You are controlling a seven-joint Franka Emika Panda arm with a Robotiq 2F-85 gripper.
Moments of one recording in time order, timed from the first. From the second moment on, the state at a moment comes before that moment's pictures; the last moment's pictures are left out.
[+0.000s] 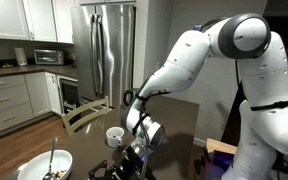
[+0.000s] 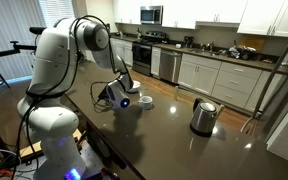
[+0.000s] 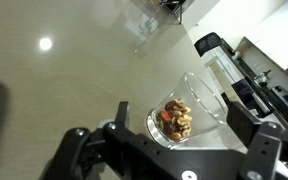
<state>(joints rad) 0.27 0.44 0.13 -2.37 2.04 1.99 -0.44</state>
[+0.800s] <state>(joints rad) 0.26 0.54 0.11 -2.29 2.04 1.88 -0.42</state>
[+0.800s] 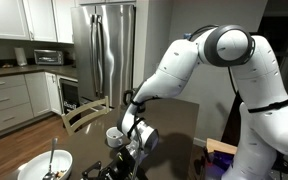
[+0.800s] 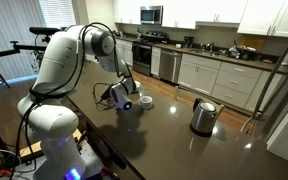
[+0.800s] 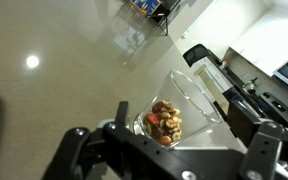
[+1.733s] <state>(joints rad) 0.26 0.56 0.11 -2.20 2.08 1.90 -0.09</state>
